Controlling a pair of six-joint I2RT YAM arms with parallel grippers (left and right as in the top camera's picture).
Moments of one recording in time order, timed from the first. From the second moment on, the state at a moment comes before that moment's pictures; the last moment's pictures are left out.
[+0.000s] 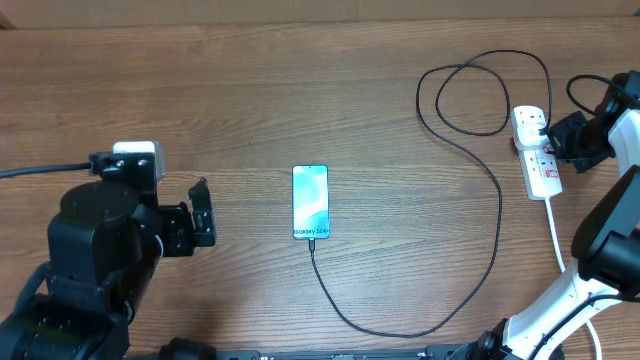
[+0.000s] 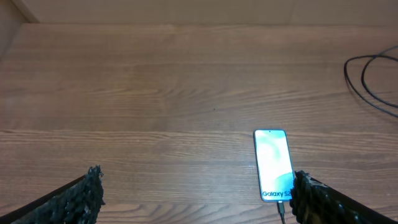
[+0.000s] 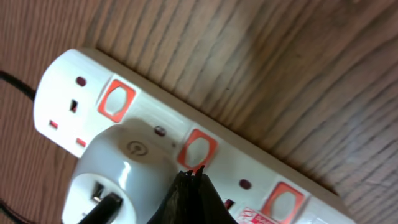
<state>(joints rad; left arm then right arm) -0.26 0.90 1.47 -1.23 -0.20 -0.21 -0.48 2.07 1.57 -0.84 -0.14 0.57</state>
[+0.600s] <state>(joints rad) -0.26 0.90 1.47 -1.23 -0.20 -0.21 -0.48 2.07 1.57 -0.82 -0.13 0.57</state>
